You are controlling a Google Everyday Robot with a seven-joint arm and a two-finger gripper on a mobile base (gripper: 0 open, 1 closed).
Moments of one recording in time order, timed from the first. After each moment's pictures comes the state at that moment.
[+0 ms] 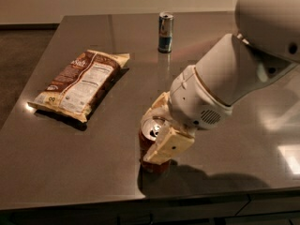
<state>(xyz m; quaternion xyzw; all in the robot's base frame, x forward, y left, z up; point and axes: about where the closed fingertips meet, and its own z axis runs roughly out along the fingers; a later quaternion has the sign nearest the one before) 0.361 -0.009 0.913 -0.70 0.64 0.22 0.22</state>
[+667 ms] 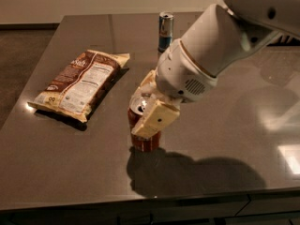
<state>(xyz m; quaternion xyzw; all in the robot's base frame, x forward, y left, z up) 0.394 0.010 0.938 -0.70 0.64 0.23 0.23</state>
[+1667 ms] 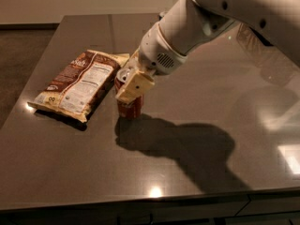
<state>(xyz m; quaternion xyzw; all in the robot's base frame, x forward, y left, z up) 0.490 0.045 0.933 -0.66 0.67 0.23 0.27</state>
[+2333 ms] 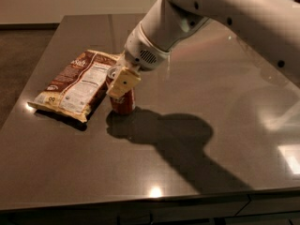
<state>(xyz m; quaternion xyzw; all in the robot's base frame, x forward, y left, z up) 0.518 0.070 0.921 -0.65 0.68 0.22 0.25</state>
